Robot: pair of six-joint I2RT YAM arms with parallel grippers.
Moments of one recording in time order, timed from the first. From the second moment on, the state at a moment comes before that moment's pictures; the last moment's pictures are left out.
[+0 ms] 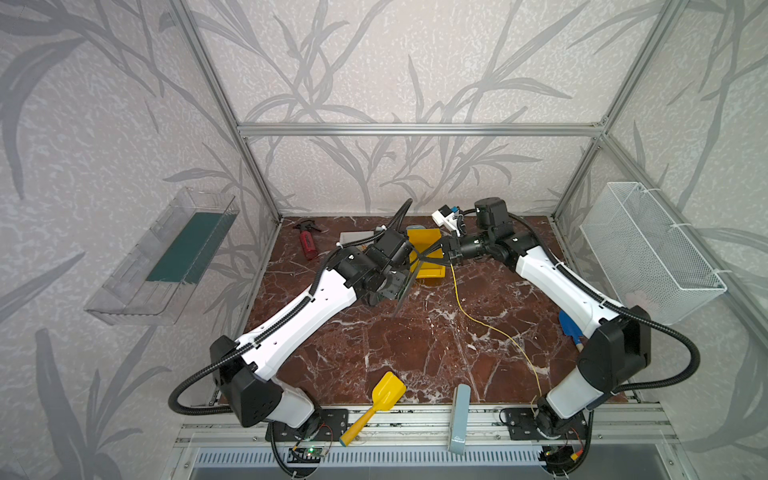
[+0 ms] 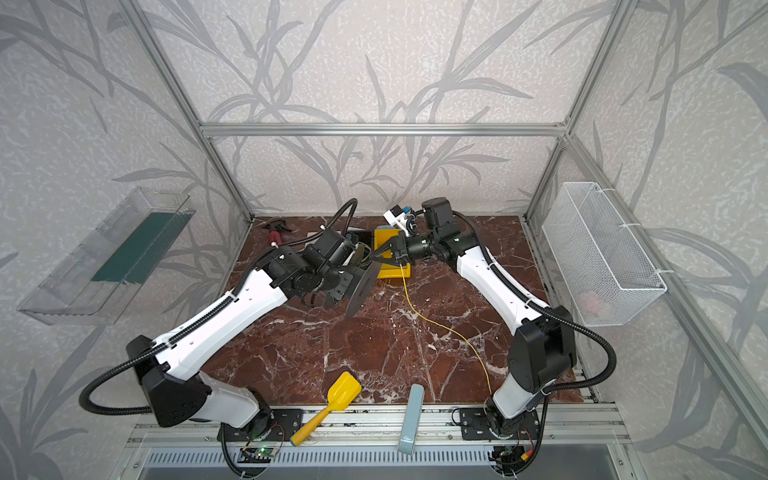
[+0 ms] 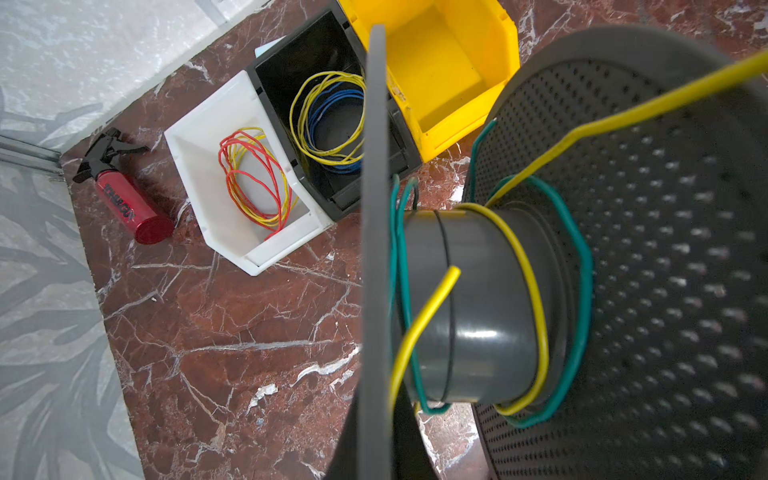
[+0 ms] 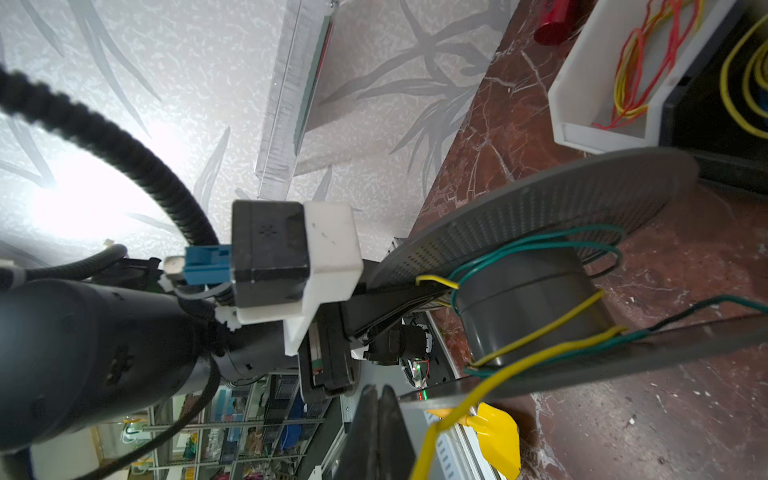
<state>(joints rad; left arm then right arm) -0.73 1.45 1.52 -1.12 -0.30 -0.16 0.44 1.62 1.47 -0.41 -1.14 0.68</state>
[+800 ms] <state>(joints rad) -0.71 1.37 1.43 -1.08 -0.39 -0.21 0.52 1.40 1.30 -0.52 -1.17 0.59</state>
